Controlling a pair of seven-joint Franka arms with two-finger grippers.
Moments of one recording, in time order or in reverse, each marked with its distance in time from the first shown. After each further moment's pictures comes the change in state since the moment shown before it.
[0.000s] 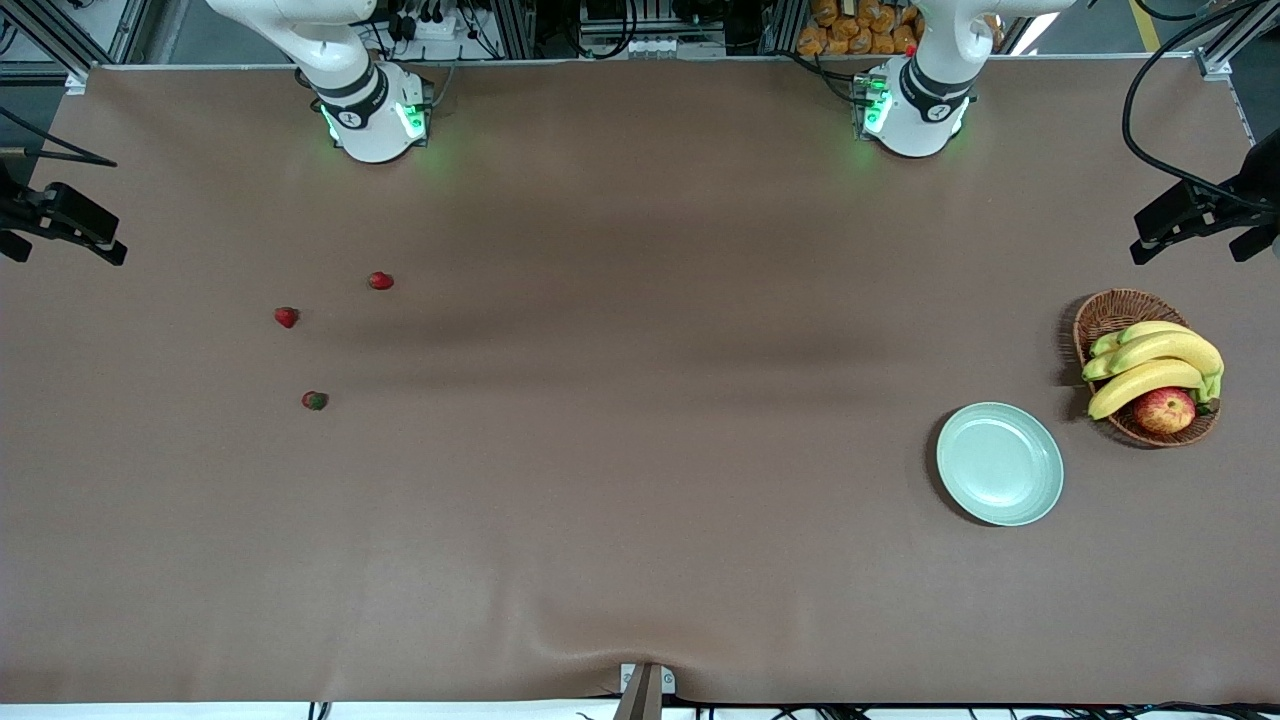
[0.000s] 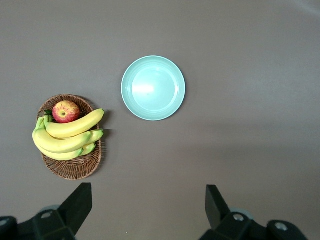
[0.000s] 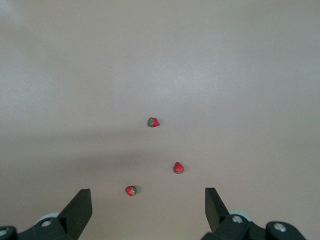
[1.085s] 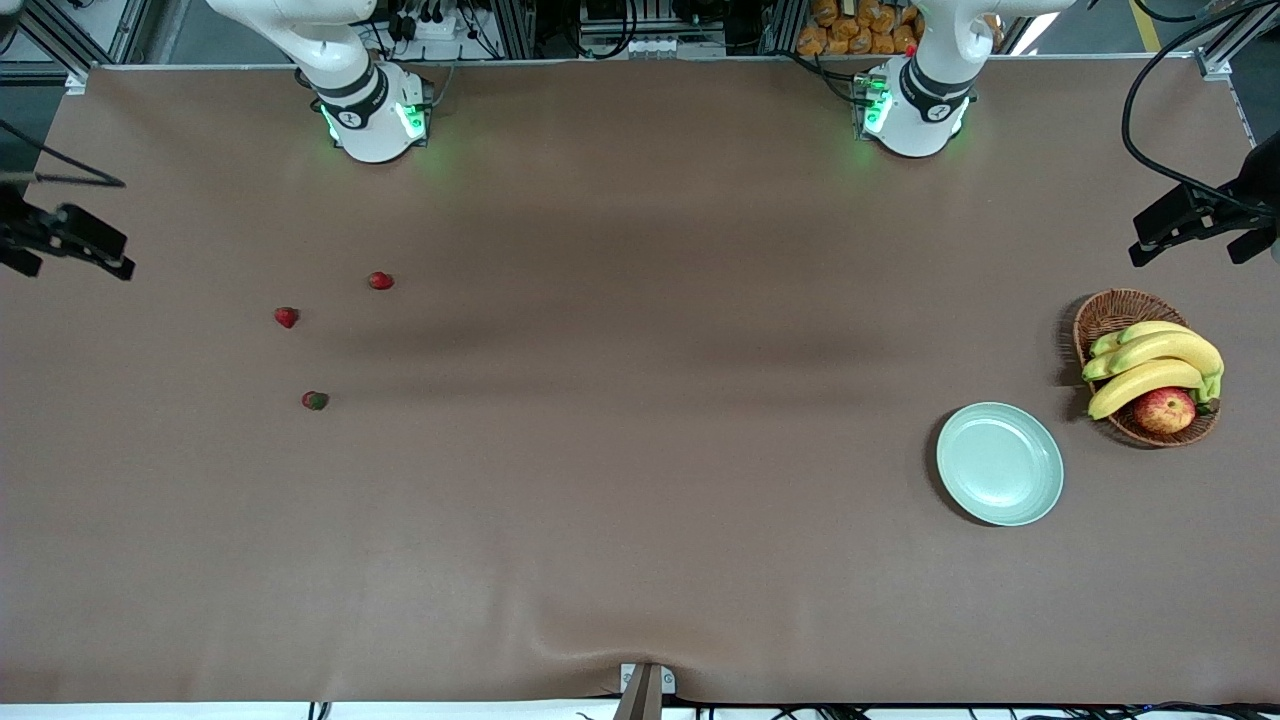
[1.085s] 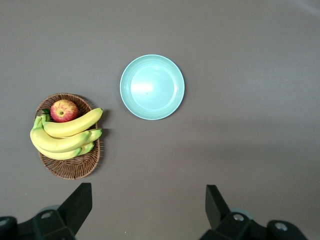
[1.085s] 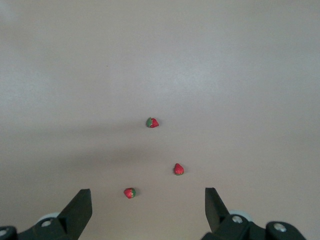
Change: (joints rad) left arm 0.003 0.005 0.001 -0.001 -0.011 0.000 0.000; right arm -0.001 0.054 -0.005 -0.014 -0.001 0.032 0.000
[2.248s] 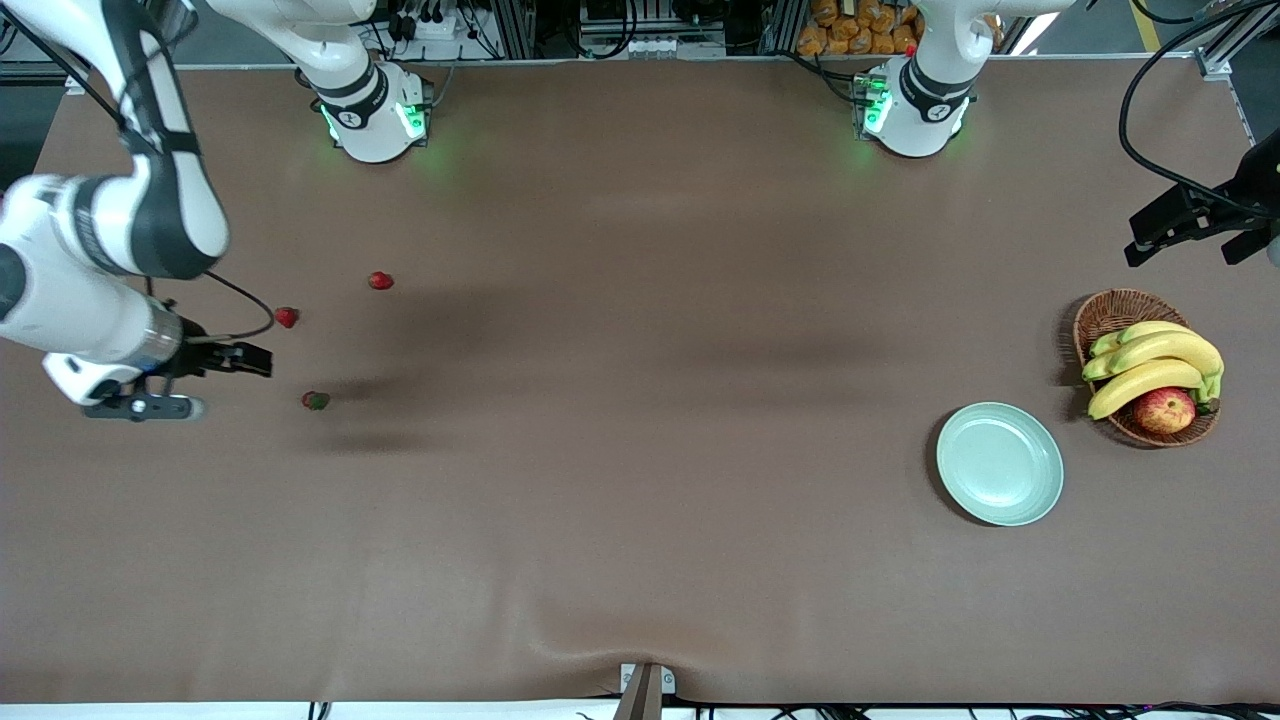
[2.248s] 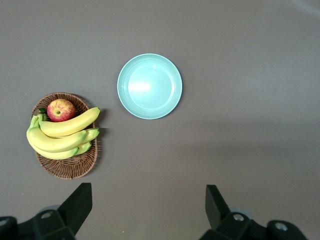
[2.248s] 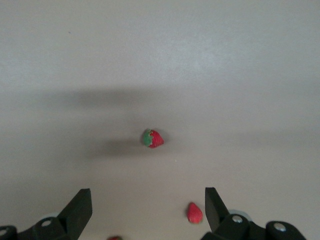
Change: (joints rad) left arm 0.000 0.000 0.000 -0.003 -0.006 0.000 0.000; right arm -0.003 0.211 -0.002 -0.423 -0.001 0.545 -0.010
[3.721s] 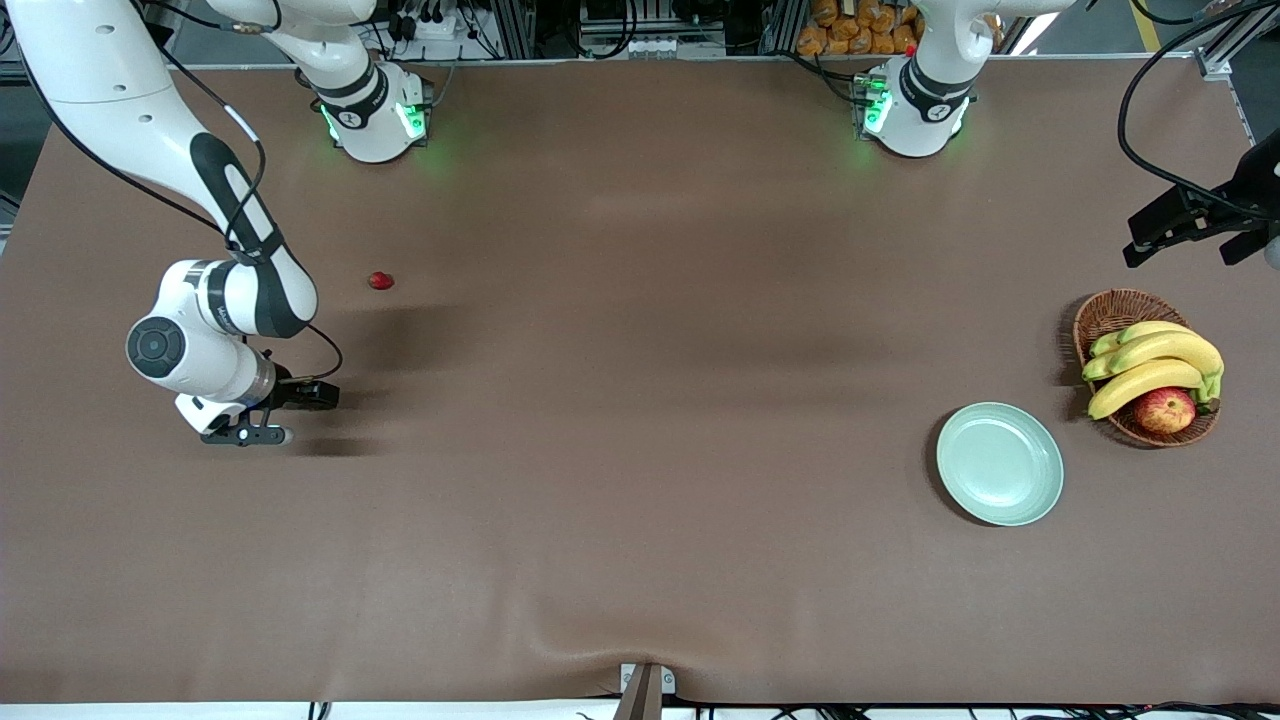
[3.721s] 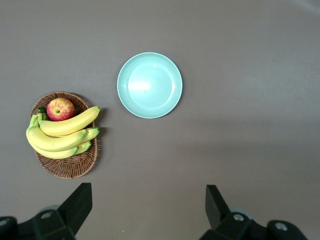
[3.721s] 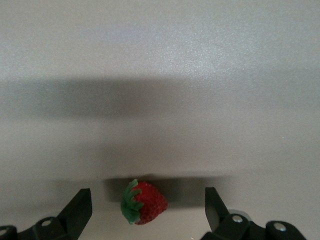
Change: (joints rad) left arm 0.000 0.001 0.000 -0.005 0.000 0.000 0.000; right arm -0.010 0.272 -0.008 -0.090 0.003 0.367 -0.002
